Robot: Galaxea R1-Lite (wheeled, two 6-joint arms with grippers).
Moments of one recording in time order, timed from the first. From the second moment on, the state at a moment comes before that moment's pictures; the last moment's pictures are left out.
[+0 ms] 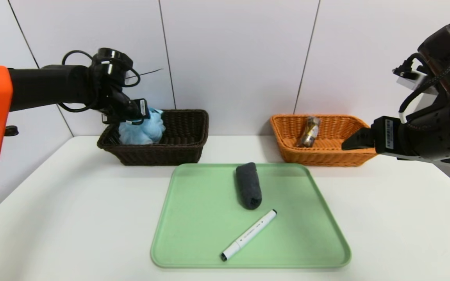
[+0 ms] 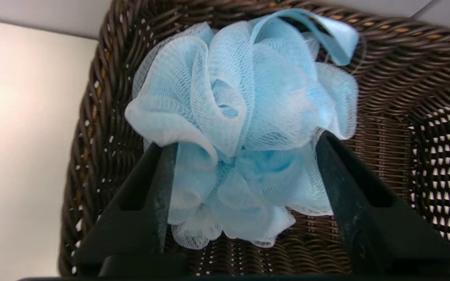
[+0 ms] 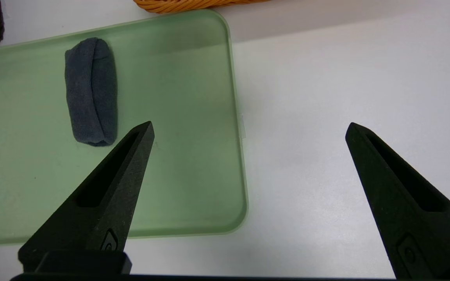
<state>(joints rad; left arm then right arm) -0.16 2.13 -1.95 0.41 0.20 -0.26 0.43 1.52 -1.44 0.75 -0.26 0.48</state>
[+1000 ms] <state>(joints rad) -0.56 1.73 -1.90 0.70 0.13 -0.27 0.45 1.49 -1.43 0.75 -0.26 0.48</state>
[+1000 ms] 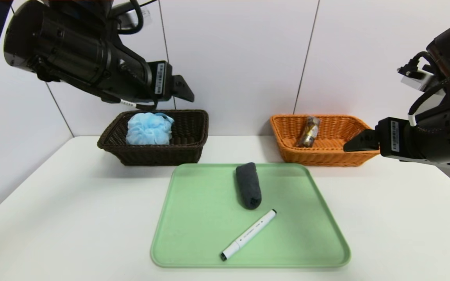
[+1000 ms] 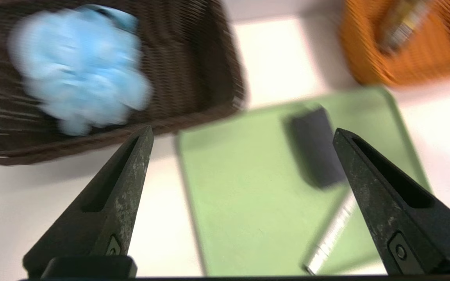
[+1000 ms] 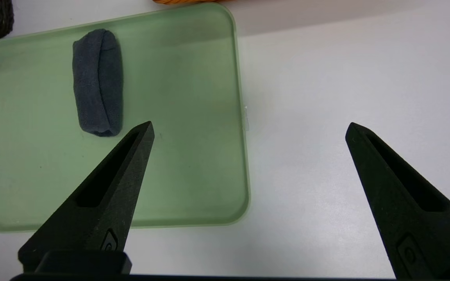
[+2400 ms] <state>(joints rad) -0.91 1.68 -1.28 0.23 -0.20 -0.12 0.34 1.53 -1.47 0.79 -0.05 0.05</state>
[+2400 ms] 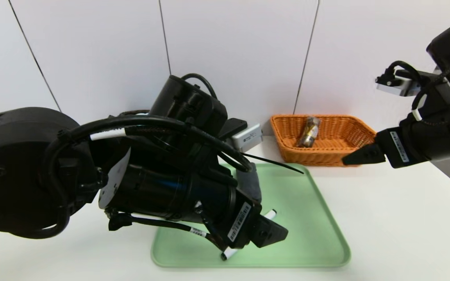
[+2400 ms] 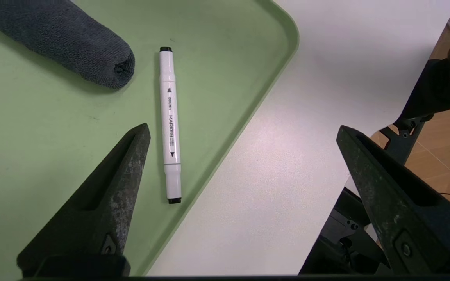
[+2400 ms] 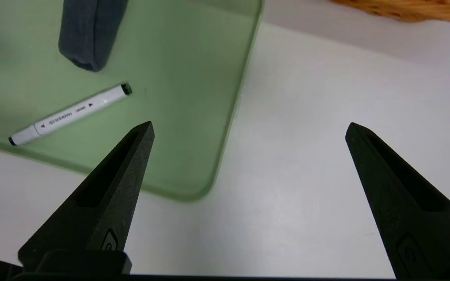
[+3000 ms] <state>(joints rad) -0.91 1.74 -1.20 0.12 -0.15 -0.06 0.22 1.55 -1.42 0.78 -0.04 0.01</state>
